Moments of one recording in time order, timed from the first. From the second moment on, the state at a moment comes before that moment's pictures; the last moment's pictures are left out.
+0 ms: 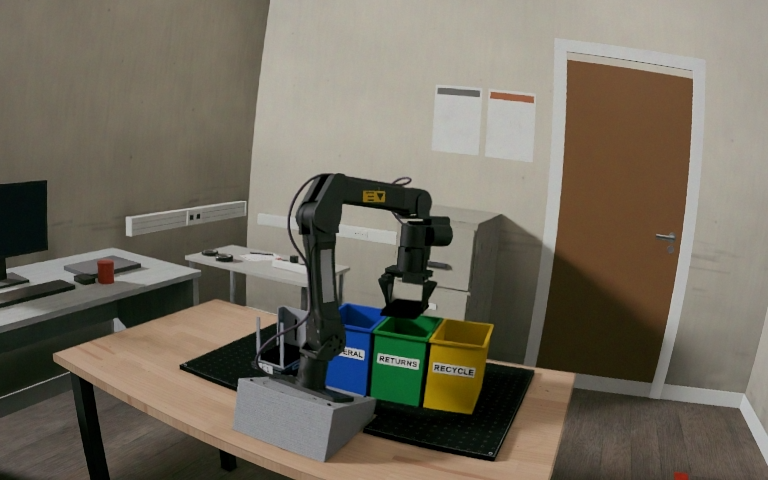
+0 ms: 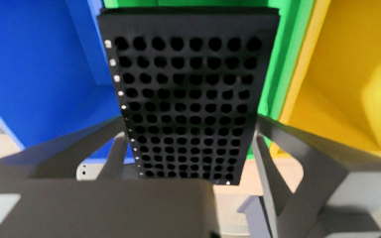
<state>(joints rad) -0.39 1.28 1.41 -1.48 -0.15 -0.66</state>
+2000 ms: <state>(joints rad) -0.45 1.32 1.44 -1.48 -0.18 -0.75</state>
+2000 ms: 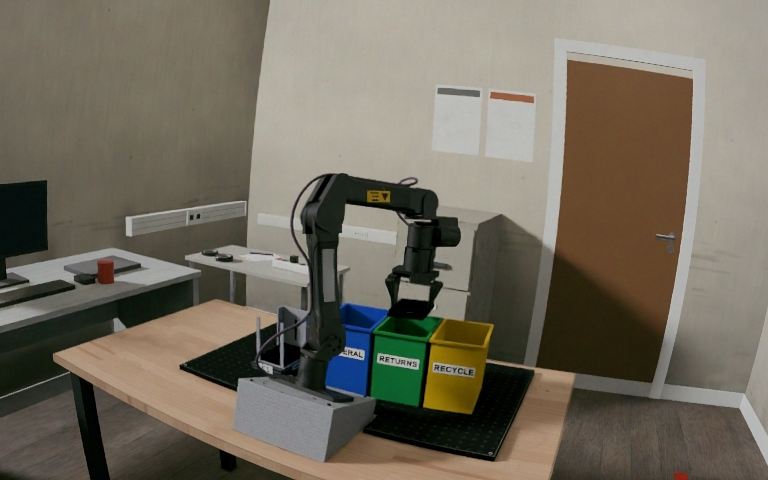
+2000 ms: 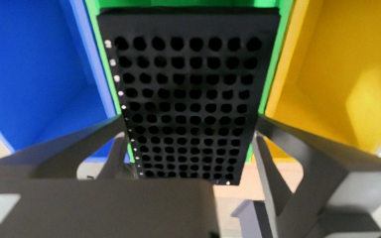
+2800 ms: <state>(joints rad) -0.44 1.32 1.37 -1.43 -0.18 -0.74</state>
